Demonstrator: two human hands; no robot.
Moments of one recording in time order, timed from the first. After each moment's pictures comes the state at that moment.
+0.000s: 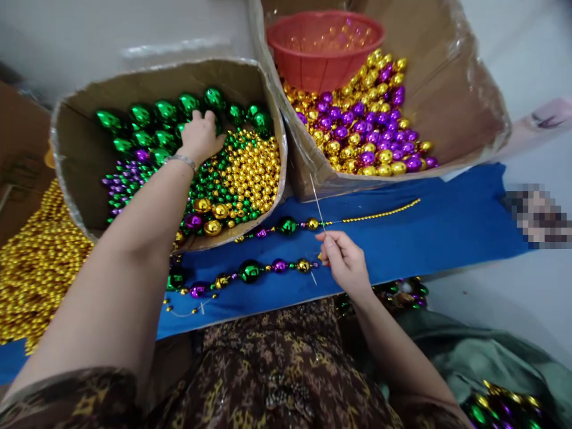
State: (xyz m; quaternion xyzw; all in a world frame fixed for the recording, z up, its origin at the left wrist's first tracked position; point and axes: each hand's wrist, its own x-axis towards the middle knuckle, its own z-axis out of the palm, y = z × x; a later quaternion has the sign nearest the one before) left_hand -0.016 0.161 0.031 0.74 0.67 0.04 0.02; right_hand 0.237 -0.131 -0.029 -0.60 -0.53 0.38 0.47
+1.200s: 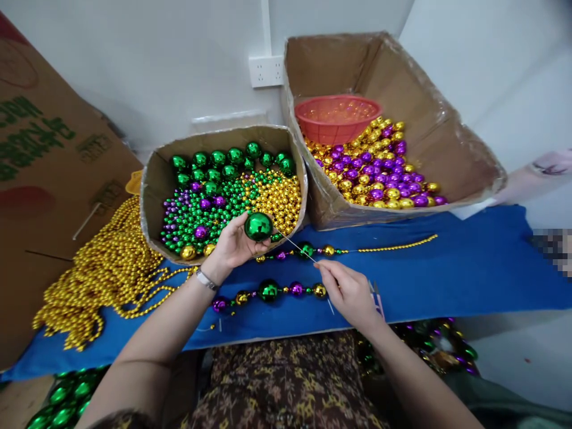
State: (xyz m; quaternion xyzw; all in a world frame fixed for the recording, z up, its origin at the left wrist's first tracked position) left_hand -0.032 -0.018 0.022 0.45 0.43 0.34 0.70; right_hand 0.214 -0.131 -0.010 -0.52 -0.74 0.15 0.40
